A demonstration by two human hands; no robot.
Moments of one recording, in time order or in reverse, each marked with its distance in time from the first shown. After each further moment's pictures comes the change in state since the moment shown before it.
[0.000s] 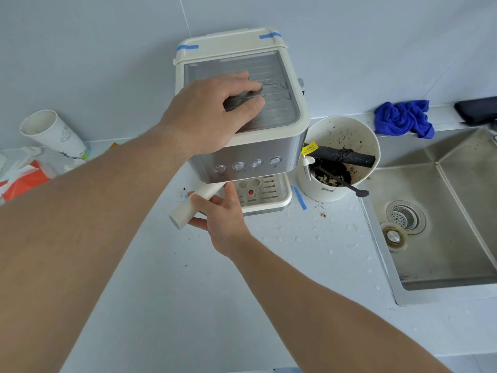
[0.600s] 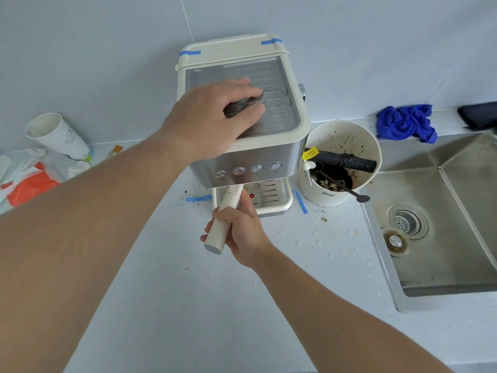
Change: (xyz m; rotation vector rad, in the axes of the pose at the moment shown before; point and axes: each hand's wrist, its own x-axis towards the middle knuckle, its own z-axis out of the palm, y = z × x) left_hand 0.000 0.001 0.000 0.017 -0.010 -0.003; right_hand -0.020 -0.020 -0.030 -0.040 -0.042 0.097
